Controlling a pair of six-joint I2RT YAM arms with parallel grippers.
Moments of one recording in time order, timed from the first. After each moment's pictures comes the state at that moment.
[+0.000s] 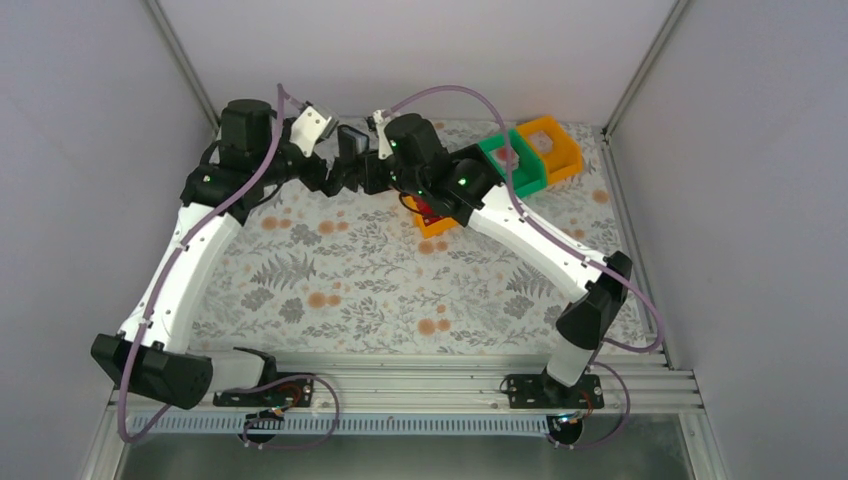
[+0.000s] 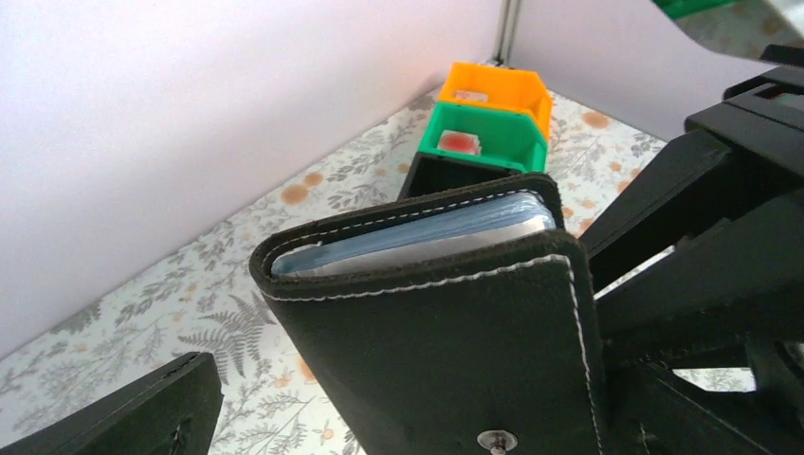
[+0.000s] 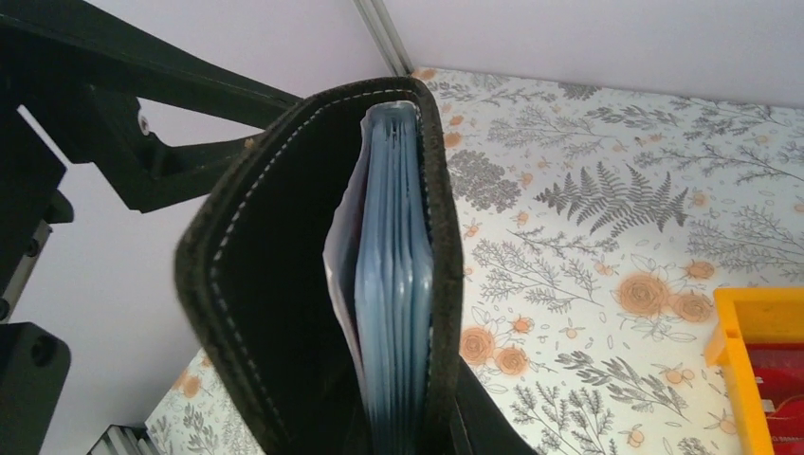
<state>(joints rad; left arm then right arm) -0.26 1.28 1.46 -0.68 0.50 0.25 0.90 1.74 1.85 -0.57 0.03 0.47</state>
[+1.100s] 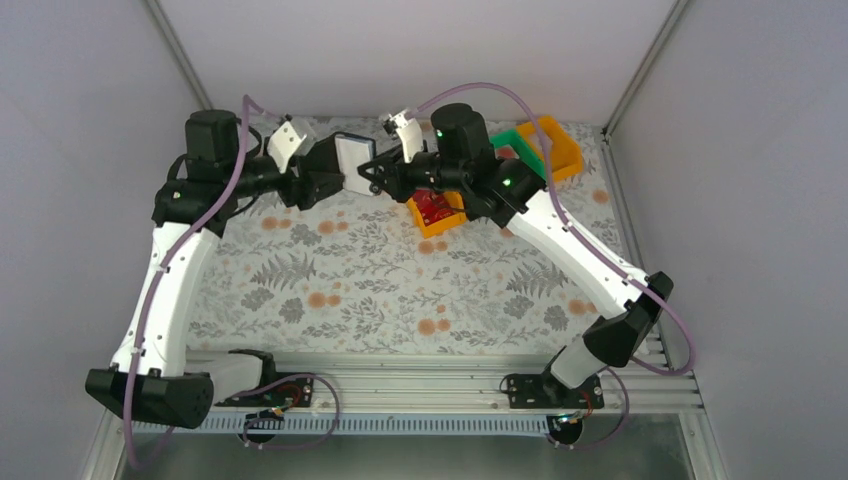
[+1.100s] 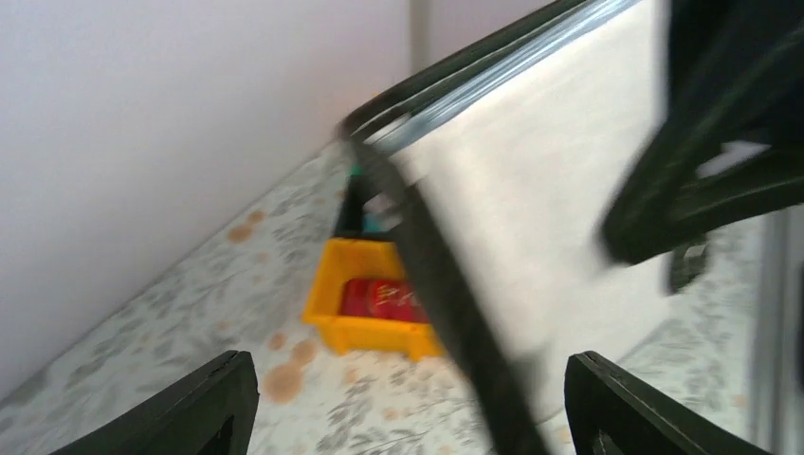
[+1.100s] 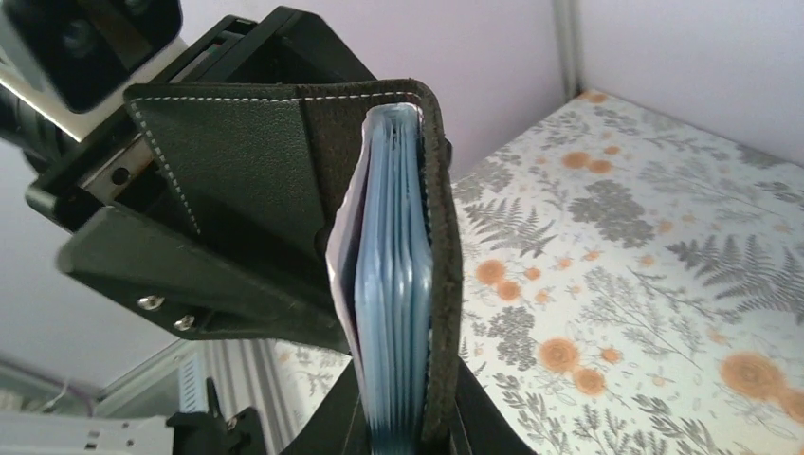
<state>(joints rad) -0.11 1.19 1.43 -0.75 0.73 0.40 0.81 1.58 1.75 -0.54 -0.37 0.25</state>
